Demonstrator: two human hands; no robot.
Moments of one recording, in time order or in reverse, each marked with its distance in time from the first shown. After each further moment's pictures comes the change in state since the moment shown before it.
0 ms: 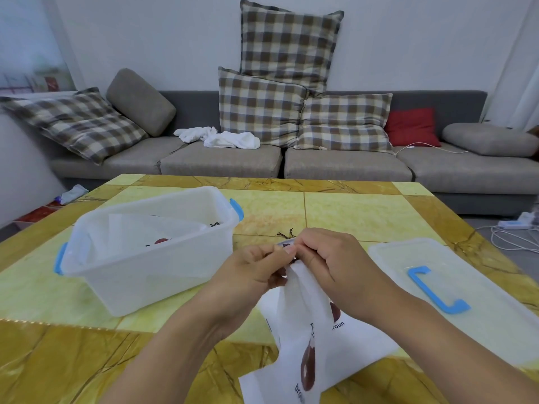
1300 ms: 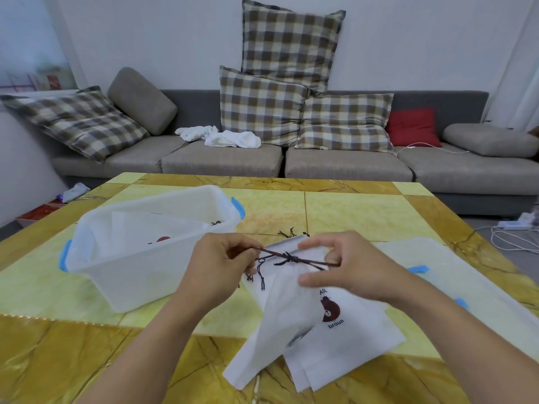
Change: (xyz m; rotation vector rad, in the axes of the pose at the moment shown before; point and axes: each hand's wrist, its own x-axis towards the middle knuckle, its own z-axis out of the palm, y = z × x) left_hand 0.015 -0.016 -0.044 0.541 0.428 0.218; right_hand -0.003 0.013 -0.023 0.277 -0.294 0.457
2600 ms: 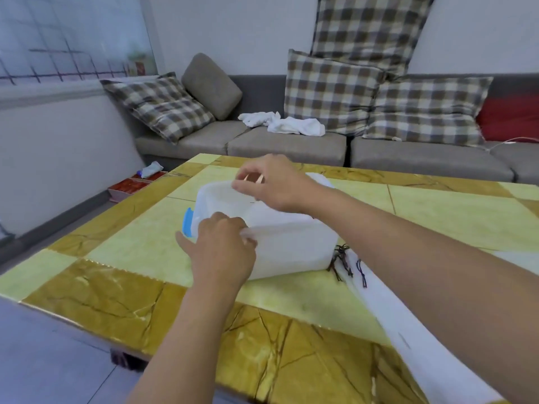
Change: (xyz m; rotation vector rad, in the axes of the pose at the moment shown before) left_hand 0.000 -0.068 -0.126 0.842 0.324 -0.229; right_hand 0.185 -0.155 0.152 -0.283 -0.045 -0.462
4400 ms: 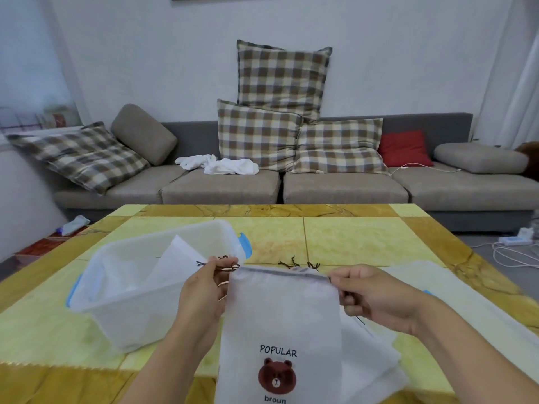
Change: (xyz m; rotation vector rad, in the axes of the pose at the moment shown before) left_hand -0.035 0.133 0.025 -1.463 -0.402 -0.411; right_hand -0.256 0.143 -0.114 0.953 0.075 0.598
